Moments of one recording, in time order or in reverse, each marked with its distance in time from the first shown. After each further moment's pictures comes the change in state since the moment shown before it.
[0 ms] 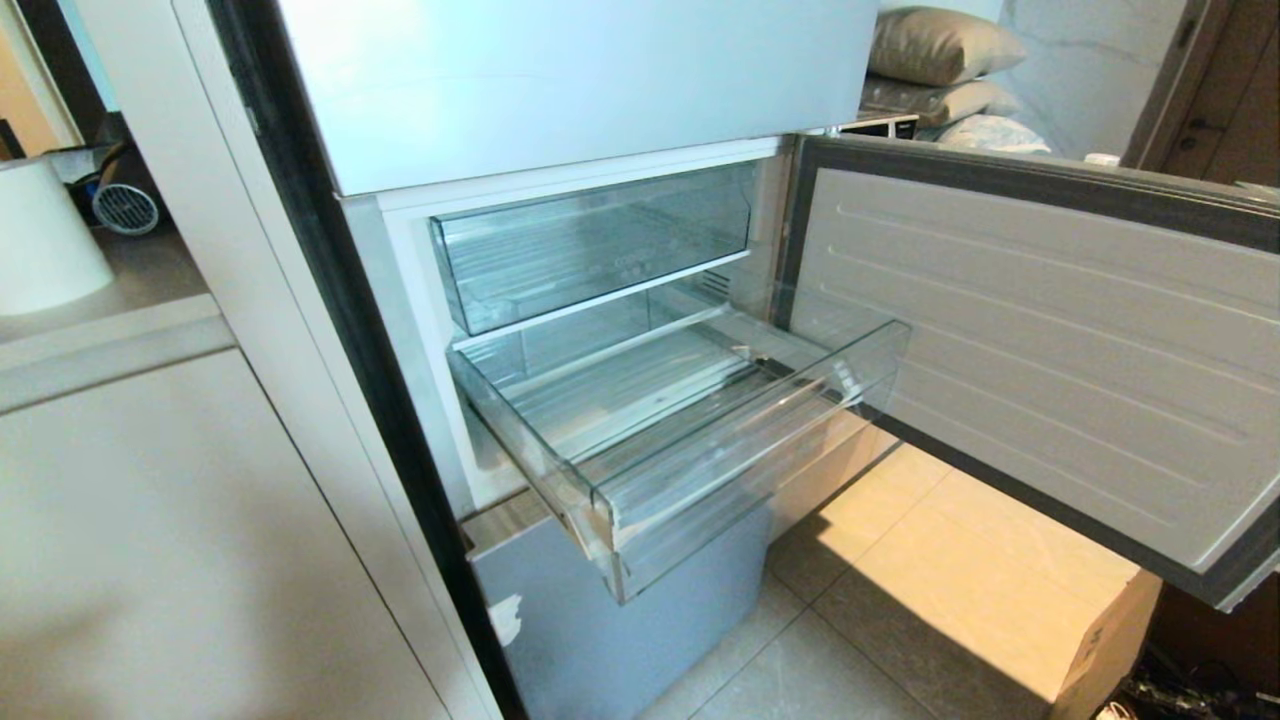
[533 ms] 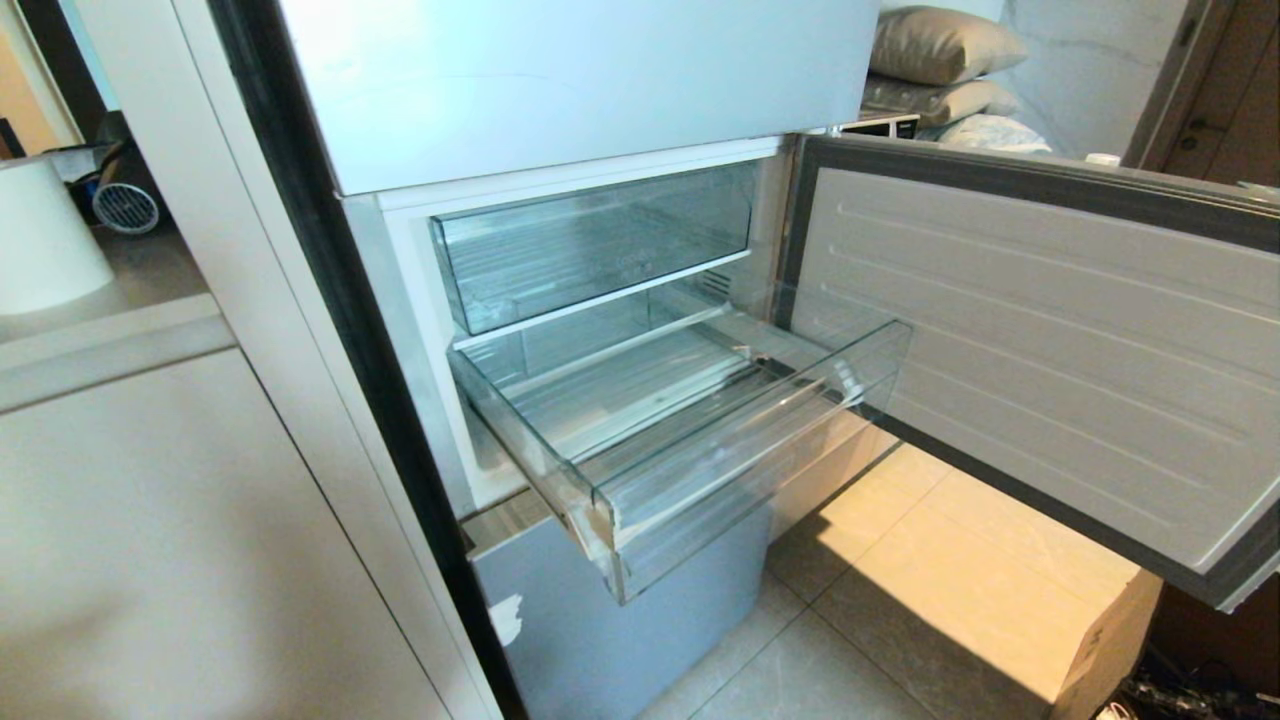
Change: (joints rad) left arm 0.000 0.000 0.000 0.000 0.000 0.000; right arm -0.719 0.541 -0.097 -0.246 0.182 0.122
